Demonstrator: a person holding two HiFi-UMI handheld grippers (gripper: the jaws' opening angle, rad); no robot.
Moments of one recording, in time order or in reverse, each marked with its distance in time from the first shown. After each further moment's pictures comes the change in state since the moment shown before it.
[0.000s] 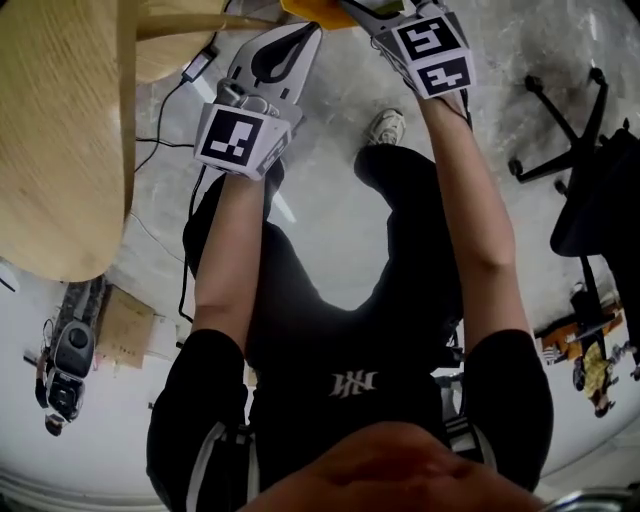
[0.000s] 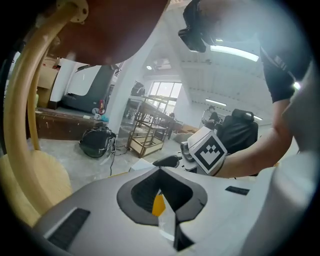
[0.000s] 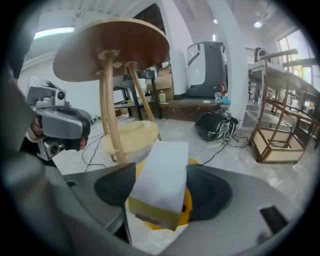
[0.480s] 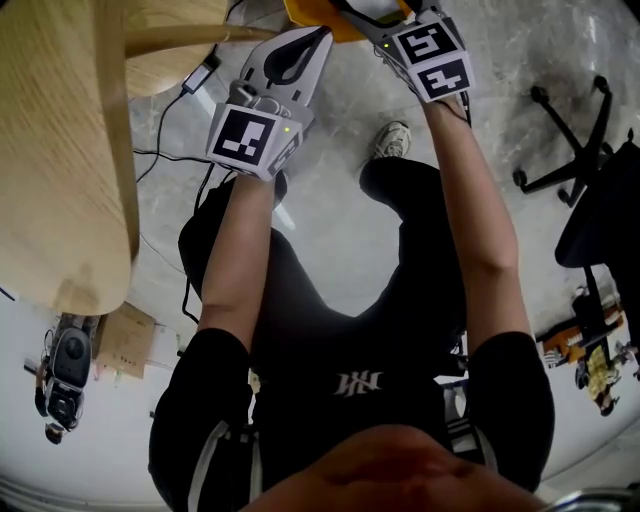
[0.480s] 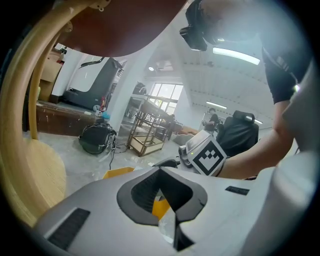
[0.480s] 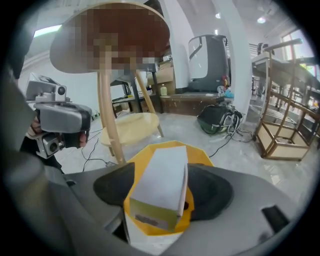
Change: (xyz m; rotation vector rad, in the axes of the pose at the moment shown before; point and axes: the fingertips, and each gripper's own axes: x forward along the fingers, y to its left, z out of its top) left arm 0.018 0.024 -0.030 -0.036 -0.019 -0.005; right arm 0.042 -0.001 -0.030 -0.011 0.051 0.019
